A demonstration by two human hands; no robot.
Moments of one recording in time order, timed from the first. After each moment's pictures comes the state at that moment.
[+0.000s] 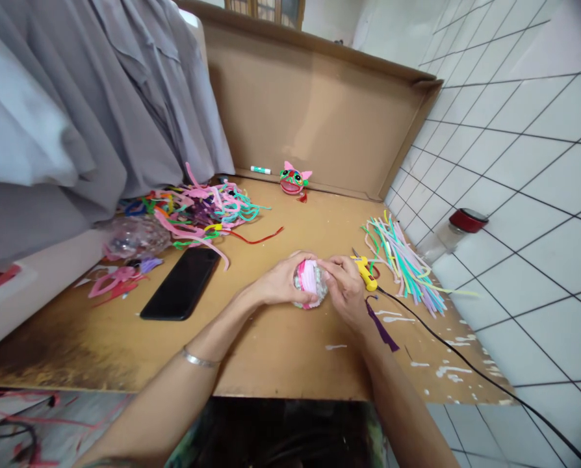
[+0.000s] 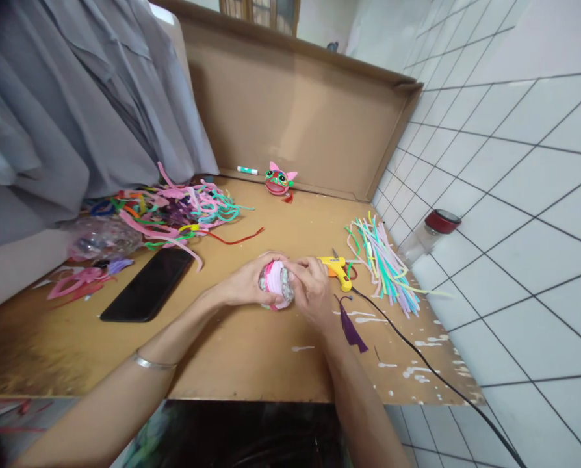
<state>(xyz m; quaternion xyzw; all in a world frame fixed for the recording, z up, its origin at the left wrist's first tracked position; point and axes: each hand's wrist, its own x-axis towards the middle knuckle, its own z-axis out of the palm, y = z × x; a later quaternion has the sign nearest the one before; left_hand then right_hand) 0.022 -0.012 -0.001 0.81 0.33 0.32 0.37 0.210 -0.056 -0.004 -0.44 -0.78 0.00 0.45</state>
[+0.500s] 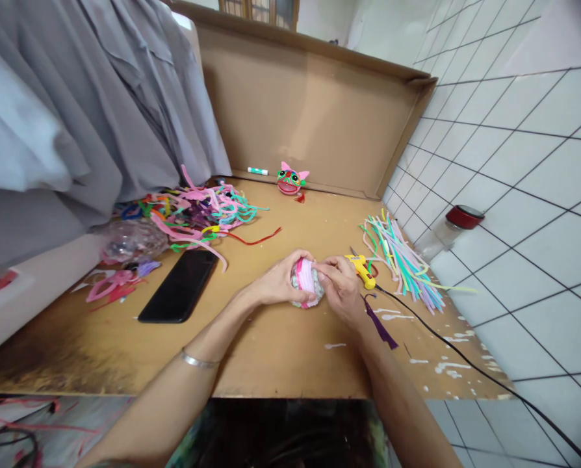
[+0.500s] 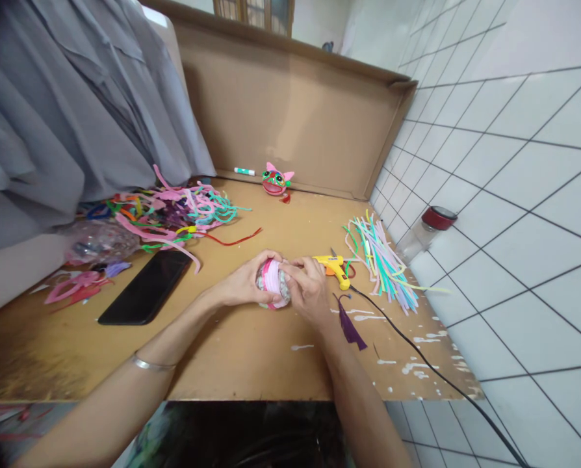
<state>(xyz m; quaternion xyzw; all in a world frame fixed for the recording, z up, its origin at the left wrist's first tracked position) 0.021 -0.016 0.003 0.79 0.35 0.31 0.40 0.211 -0.054 -0.008 -0.42 -0.79 -0.02 0.44</state>
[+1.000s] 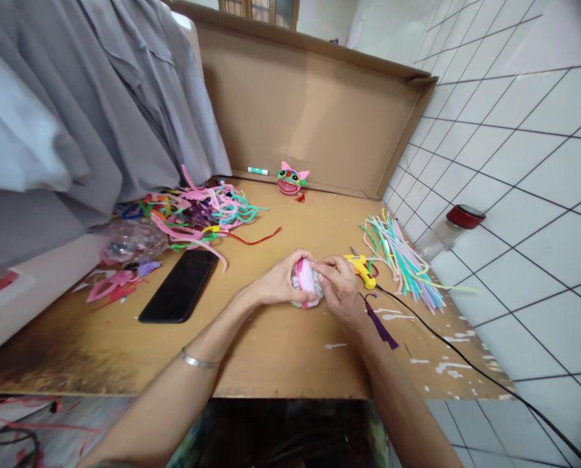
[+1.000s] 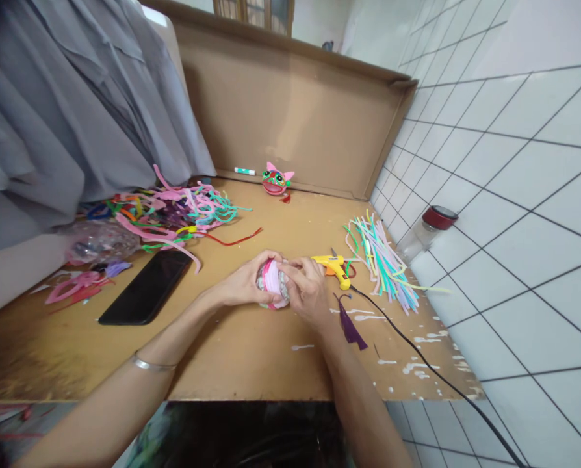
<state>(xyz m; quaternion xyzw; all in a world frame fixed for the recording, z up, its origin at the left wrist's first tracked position) 0.020 -0.015 0.001 0.79 0.35 0.31 0.40 0.209 -0.055 -0.009 -0.42 -0.80 -0.03 0.43</state>
